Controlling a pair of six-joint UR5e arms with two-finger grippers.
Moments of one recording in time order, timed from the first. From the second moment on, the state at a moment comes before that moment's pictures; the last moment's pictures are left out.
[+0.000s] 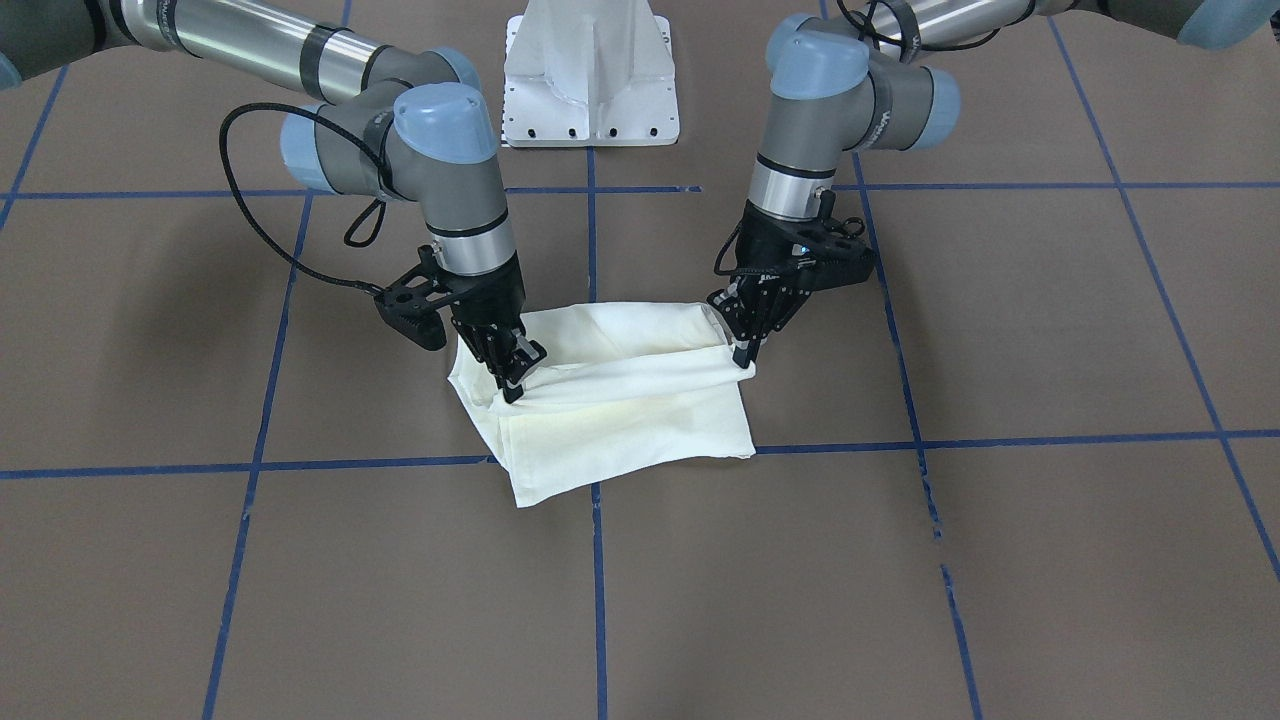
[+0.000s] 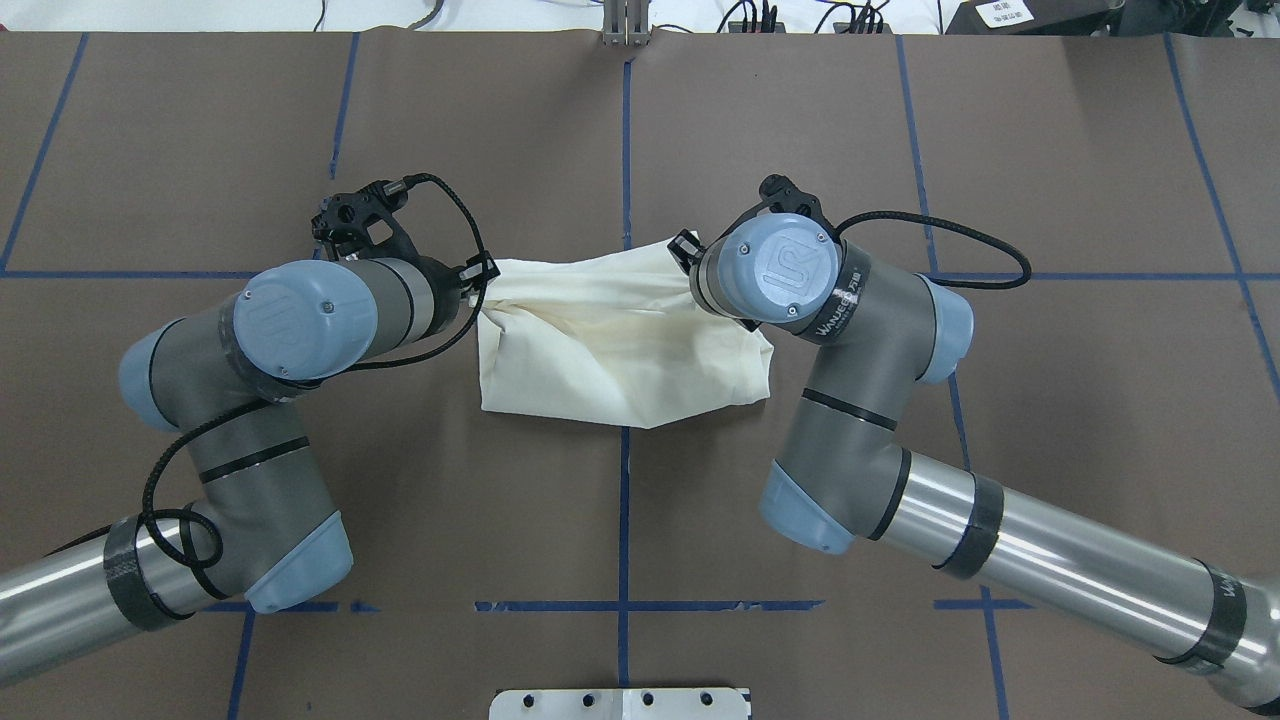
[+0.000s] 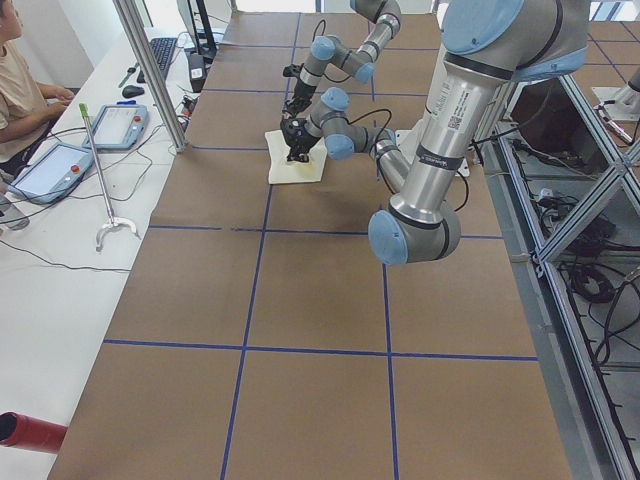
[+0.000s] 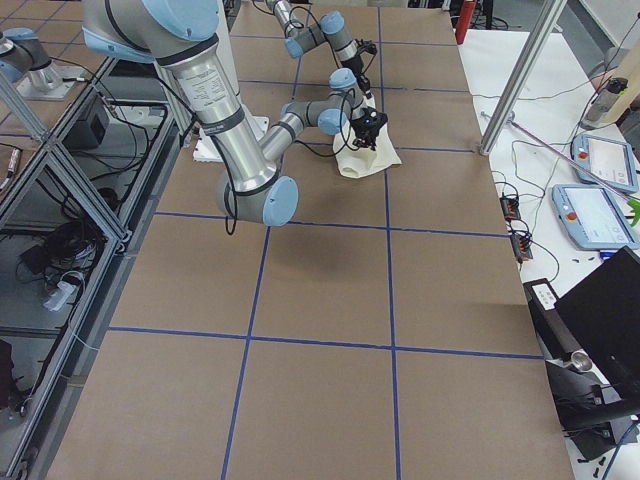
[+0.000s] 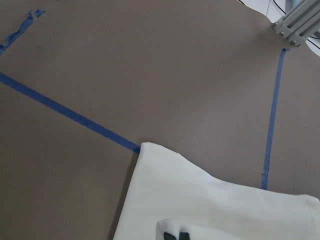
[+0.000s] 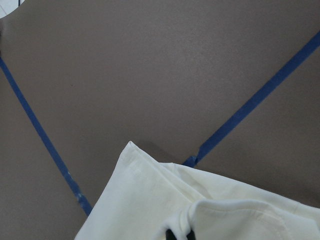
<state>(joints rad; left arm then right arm) -0.55 -2.05 -1.72 -1.99 -1.48 -1.66 0.55 -0.90 1.53 -1.27 1.57 1.97</state>
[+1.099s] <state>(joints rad) -0.60 -1.91 -1.61 -2.42 -1.61 -1.55 0.59 -0.88 1.43 -1.18 1.63 1.92</state>
